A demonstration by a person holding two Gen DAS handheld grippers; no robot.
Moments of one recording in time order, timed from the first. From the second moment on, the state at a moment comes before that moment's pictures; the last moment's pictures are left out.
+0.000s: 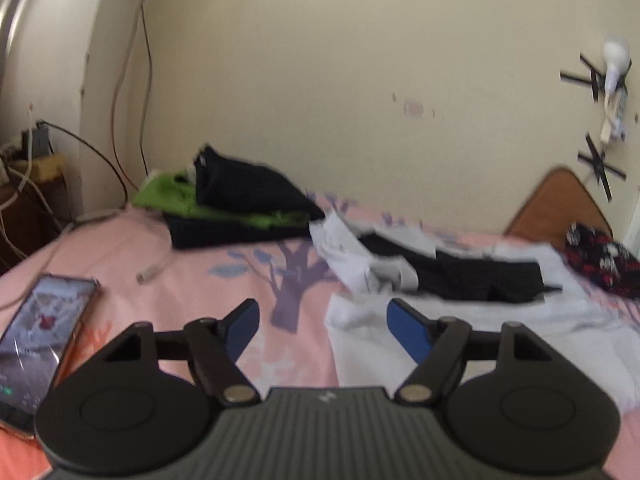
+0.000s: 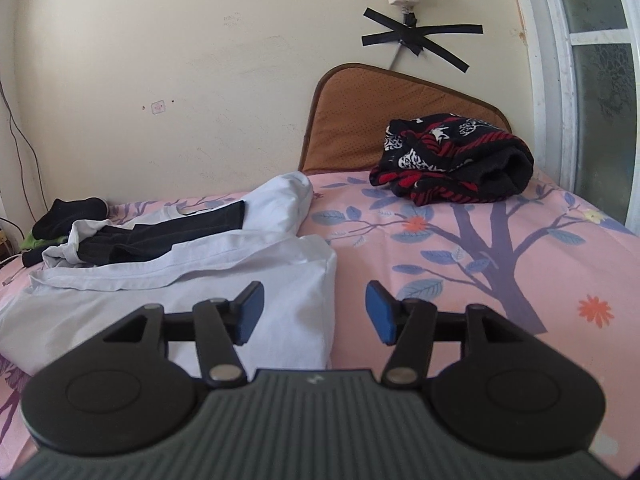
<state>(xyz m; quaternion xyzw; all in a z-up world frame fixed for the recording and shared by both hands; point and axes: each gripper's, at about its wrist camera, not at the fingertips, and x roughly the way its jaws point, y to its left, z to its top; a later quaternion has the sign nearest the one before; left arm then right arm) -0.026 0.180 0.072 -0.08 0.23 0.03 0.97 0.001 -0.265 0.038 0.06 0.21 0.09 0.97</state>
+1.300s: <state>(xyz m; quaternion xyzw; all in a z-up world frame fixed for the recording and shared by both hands) 0.084 0.188 0.093 -0.02 0.31 -0.07 0.95 0.100 -0.258 0.059 -0.05 0.31 0.16 0.94</state>
